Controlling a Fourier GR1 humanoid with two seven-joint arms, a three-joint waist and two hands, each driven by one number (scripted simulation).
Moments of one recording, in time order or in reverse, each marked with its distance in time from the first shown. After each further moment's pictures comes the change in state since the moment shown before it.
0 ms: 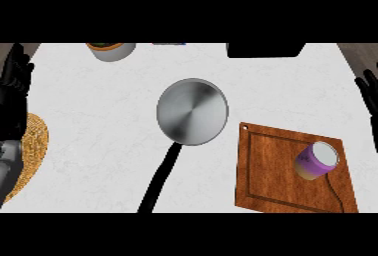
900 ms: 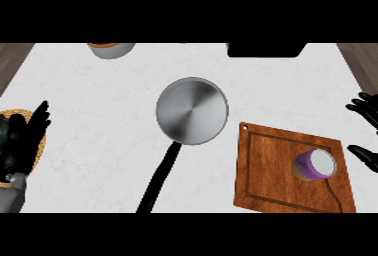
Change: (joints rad) left arm 0.184 -0.011 -0.024 0.184 0.044 -0.137 0.100; right arm 0.053 -0.064 -0.076 0.265 -0.114 0.533 -0.267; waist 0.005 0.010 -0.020
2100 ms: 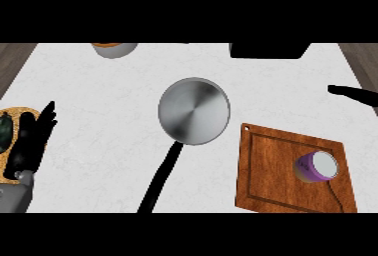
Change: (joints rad) left arm -0.024 -0.044 0.016 0.047 -0.040 -0.026 -0.003; right arm -0.222 -0.449 0.286 -0.246 0.541 0.281 0.370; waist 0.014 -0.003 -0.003
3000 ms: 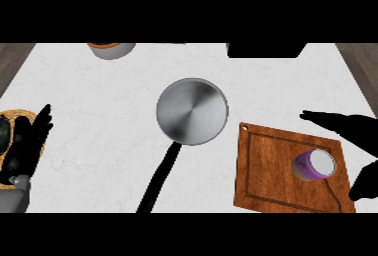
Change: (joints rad) left arm 0.040 -0.043 0.076 -0.045 -0.070 -0.047 0.019; right arm 0.061 0.195 0.066 -0.002 0.399 0.072 0.029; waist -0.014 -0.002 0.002
